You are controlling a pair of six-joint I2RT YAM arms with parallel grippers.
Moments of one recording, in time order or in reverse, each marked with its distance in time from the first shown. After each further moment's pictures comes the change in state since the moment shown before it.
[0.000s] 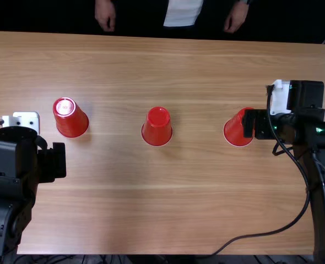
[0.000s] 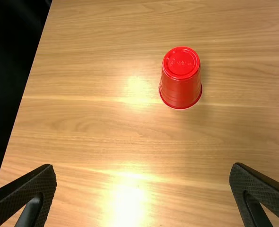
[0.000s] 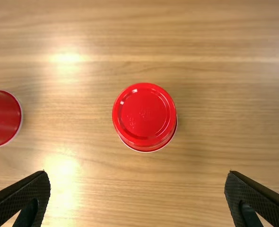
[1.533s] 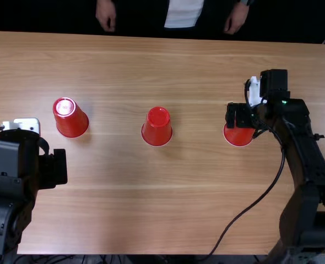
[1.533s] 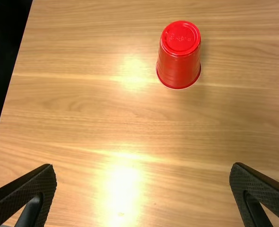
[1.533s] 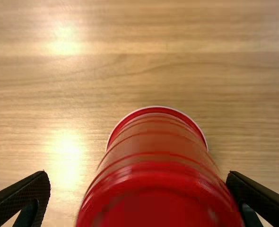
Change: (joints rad) left arm 0.000 0.005 0.000 -0.082 0.023 -0.050; right arm 0.026 0.362 0.058 0.142 0.000 0.045
